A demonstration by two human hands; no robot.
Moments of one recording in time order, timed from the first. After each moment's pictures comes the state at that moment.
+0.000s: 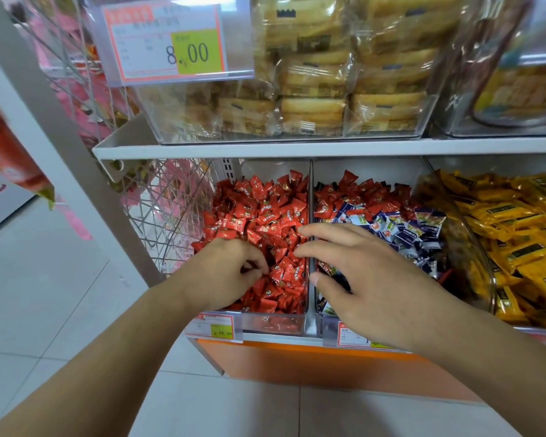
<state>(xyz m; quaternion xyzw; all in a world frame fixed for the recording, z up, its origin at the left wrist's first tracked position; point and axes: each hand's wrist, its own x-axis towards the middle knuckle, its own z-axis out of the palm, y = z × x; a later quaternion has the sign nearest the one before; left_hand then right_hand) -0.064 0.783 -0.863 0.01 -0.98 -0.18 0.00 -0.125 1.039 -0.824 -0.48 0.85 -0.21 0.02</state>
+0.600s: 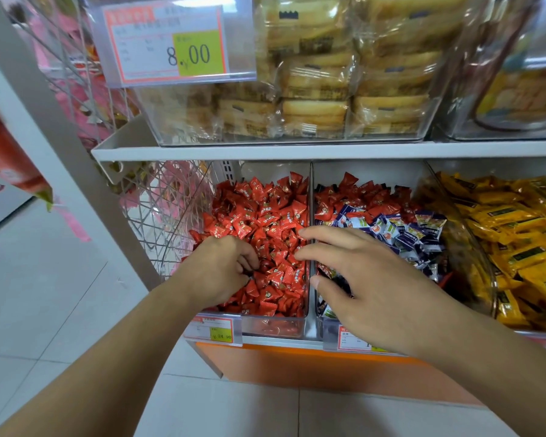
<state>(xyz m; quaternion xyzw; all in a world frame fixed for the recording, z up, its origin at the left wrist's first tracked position) -0.067 0.784 -0.858 0.11 -0.97 -0.20 -0.02 -0.123 1.039 -0.824 -0.47 0.86 -0.21 0.02</state>
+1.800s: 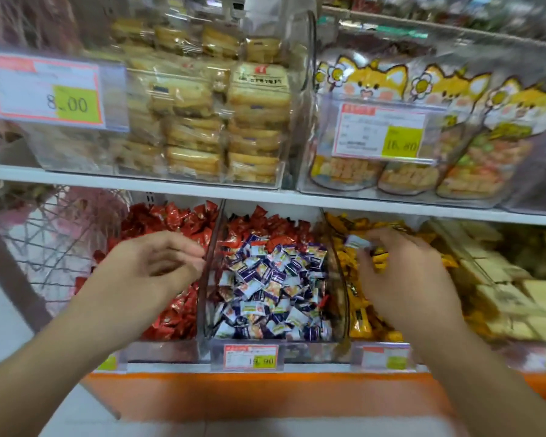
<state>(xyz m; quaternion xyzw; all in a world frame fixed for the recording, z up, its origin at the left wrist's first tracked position) -0.046 0.878 -0.795 0.12 -0.79 -0.58 0.15 -0.165 1.174 -0.779 -0.15 0.96 -0.18 -0.18</state>
